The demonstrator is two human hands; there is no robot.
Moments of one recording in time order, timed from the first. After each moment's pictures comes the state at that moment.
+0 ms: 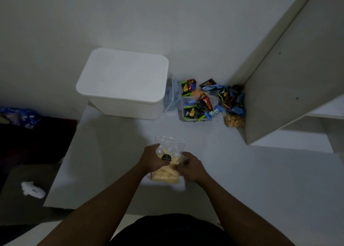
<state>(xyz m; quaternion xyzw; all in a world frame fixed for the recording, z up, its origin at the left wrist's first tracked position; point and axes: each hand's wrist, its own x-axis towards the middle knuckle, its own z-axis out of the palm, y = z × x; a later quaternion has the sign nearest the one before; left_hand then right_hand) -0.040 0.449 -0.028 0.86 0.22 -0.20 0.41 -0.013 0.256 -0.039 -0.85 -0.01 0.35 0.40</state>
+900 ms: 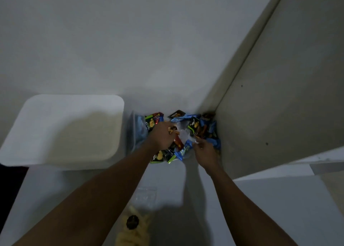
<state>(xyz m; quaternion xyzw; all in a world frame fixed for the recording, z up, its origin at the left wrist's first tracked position) 0.232 0.360 0.051 0.91 0.02 -0.11 0.40 0.212 0.175 0.005 -0.84 0.16 0.16 0.49</state>
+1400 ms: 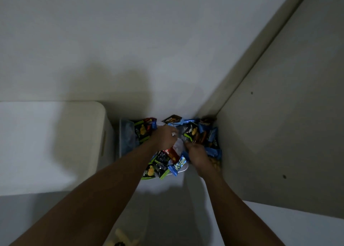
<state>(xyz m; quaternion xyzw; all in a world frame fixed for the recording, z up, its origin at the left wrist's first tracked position) 0.319 0.343 -0.013 0.91 -0.04 -0.22 0.36 0.284 0.187 -0.045 -0.73 0.27 0.25 0.57</state>
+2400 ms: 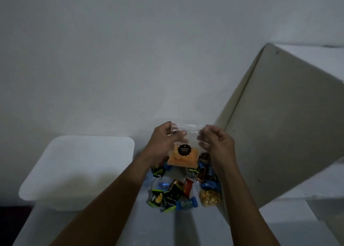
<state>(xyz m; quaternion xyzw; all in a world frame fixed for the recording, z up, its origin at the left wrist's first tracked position) 0.239 0.377 0.196 0.66 0.00 -0.02 0.75 0.234 0.205 0.206 -0.62 0.05 -0.05 0.78</state>
